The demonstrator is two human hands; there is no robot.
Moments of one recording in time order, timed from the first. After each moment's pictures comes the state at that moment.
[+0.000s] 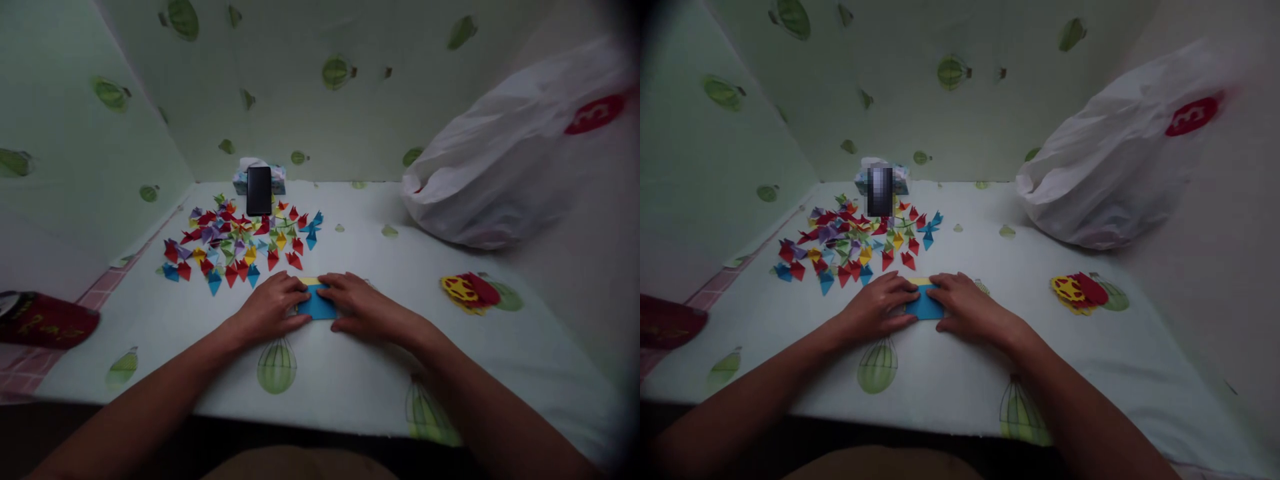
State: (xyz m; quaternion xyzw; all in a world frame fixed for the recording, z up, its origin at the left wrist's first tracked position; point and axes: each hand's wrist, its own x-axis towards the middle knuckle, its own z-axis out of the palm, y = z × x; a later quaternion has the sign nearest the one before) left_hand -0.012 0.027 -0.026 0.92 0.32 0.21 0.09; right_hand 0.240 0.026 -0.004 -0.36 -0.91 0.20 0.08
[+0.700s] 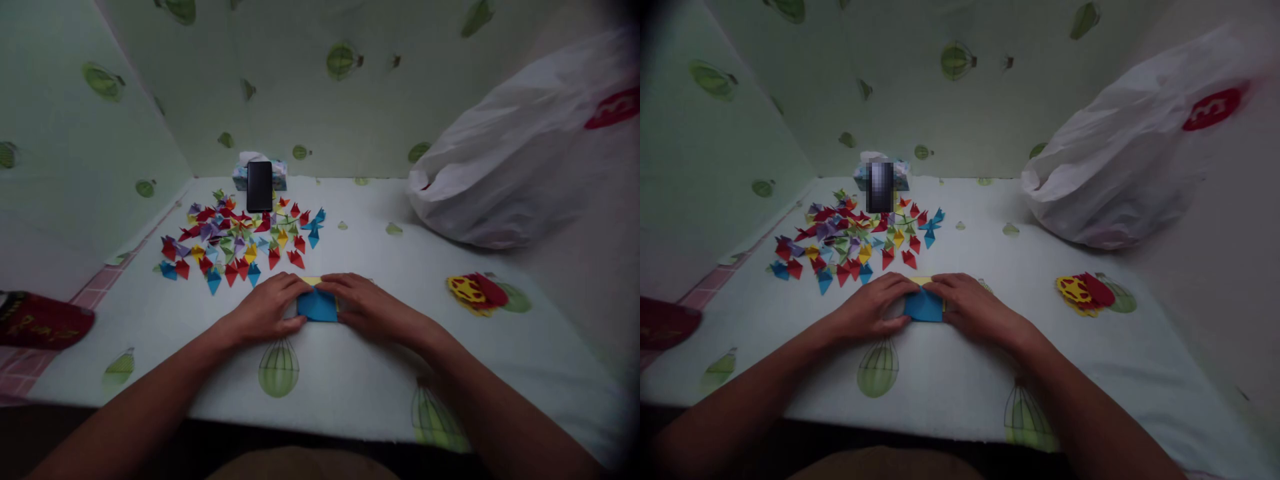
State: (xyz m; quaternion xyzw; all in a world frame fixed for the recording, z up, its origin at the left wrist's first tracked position) left_hand -0.014 0.025 -0.008 0.90 0.36 0.15 0.19; right_hand 0.240 0.027 -0.002 -0.37 -0.90 0.22 0.10
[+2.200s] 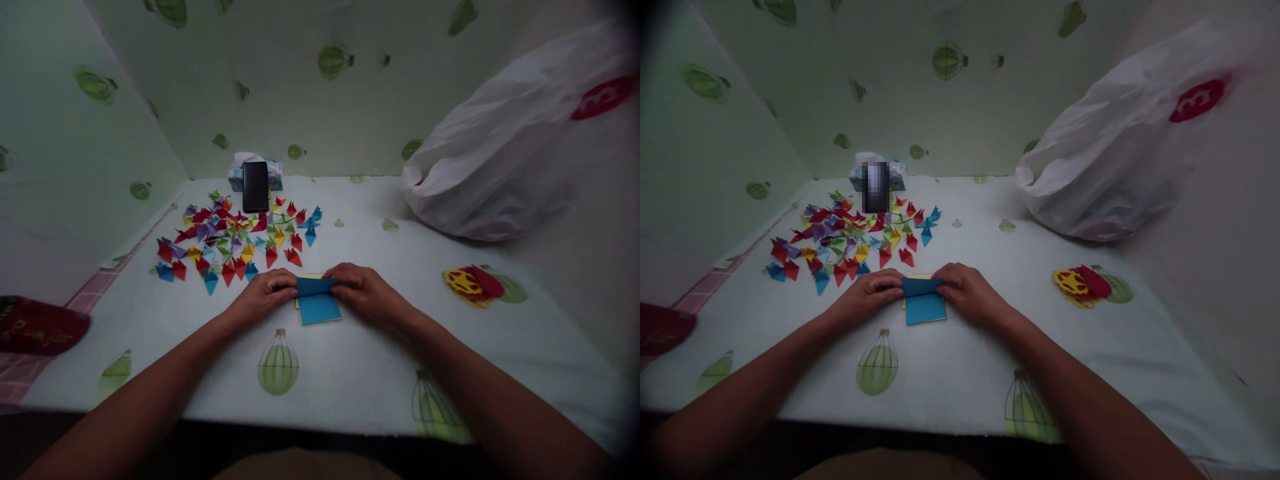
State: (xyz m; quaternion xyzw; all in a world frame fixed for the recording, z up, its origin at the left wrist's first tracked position) left_hand -0.022 0.043 -0.027 0.79 0.38 0.28 0.39; right_hand 0.240 0.040 -0.020 -0.41 -0.81 0.32 0.27
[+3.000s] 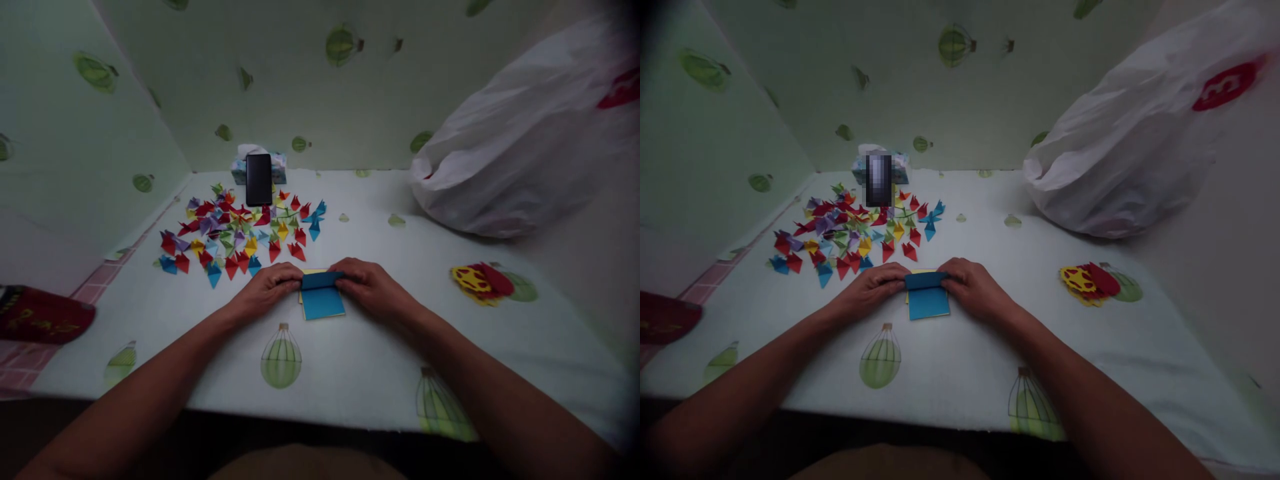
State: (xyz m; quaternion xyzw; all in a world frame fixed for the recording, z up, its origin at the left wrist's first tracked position) left_hand -0.024 0.042 -0.028 0.79 0.37 0.28 0.40; right_hand 0.240 0.041 -0.021 -0.41 -0.81 0.33 0.27
